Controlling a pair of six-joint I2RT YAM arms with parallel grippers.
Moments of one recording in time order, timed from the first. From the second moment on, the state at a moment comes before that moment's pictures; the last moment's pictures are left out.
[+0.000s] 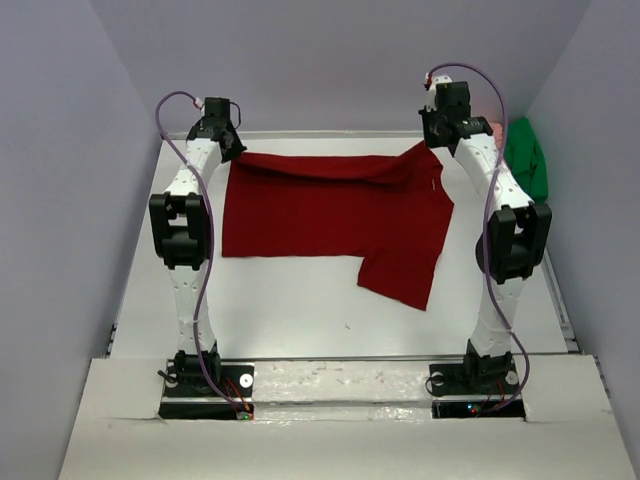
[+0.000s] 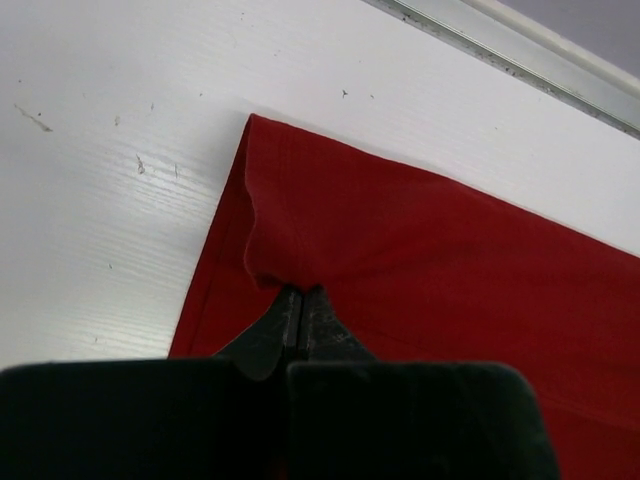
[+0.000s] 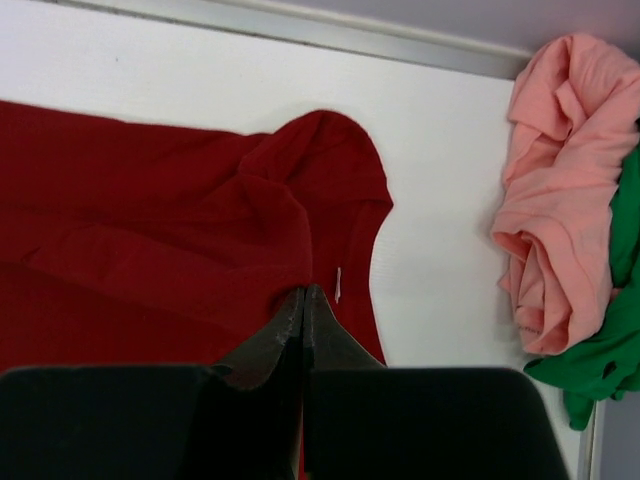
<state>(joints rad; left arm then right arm) -0.06 2.25 2.06 -0.58 -0.10 -0.44 0.15 2.07 2.05 -0.60 0.18 -0.10</state>
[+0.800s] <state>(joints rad) -0.07 2.30 2.06 -0.59 -0.10 -0.45 0.15 2.00 1.92 -0.61 0.19 -0.06</state>
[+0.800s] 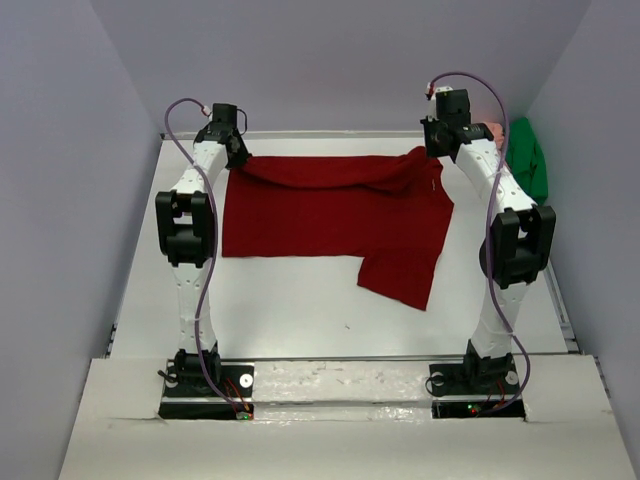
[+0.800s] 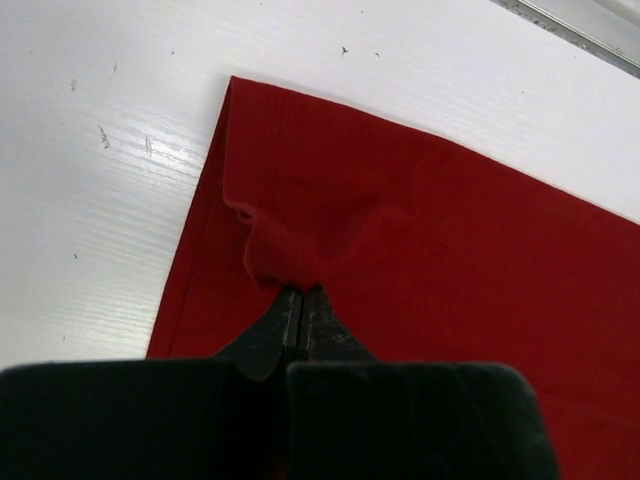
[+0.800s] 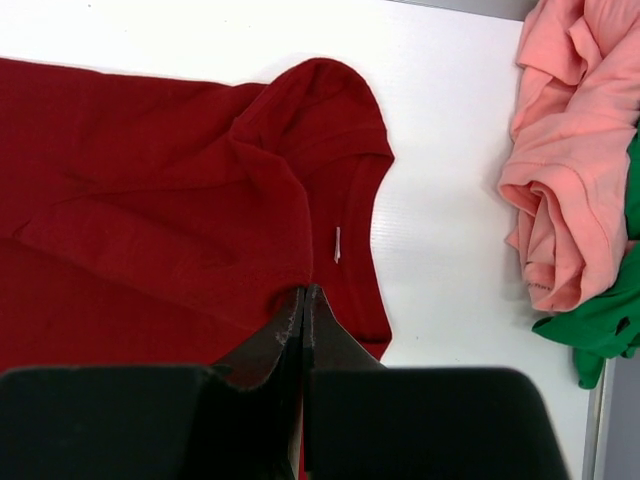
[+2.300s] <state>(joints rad) -0.10 2.33 1.97 -0.76 -0.30 -0.73 0.15 2.13 1.93 -0.72 0.32 -0.01</state>
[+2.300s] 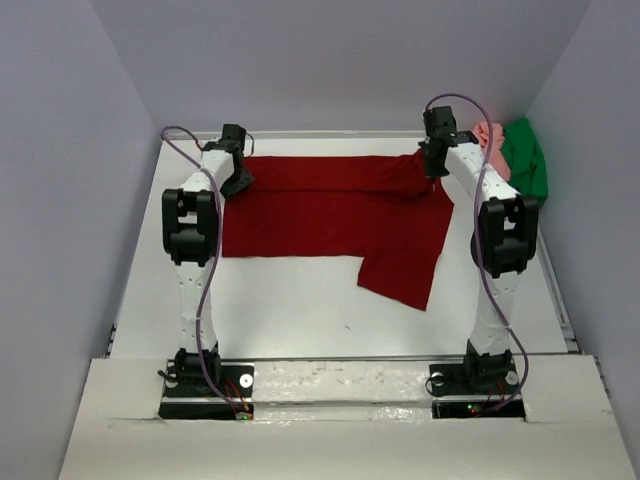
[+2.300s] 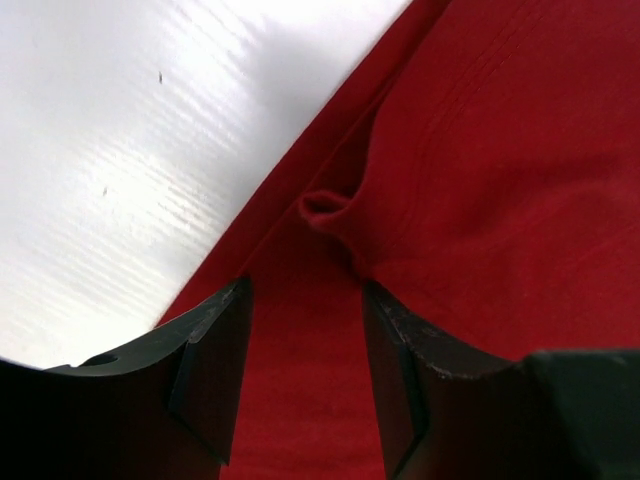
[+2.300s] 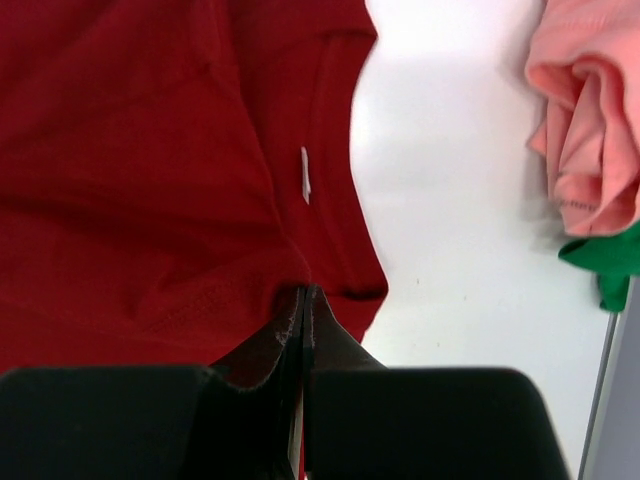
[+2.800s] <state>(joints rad) -0.10 2.15 1.92 -0.77 -0.28 -0.78 0.15 2.27 1.85 -0.85 0.43 0.18</state>
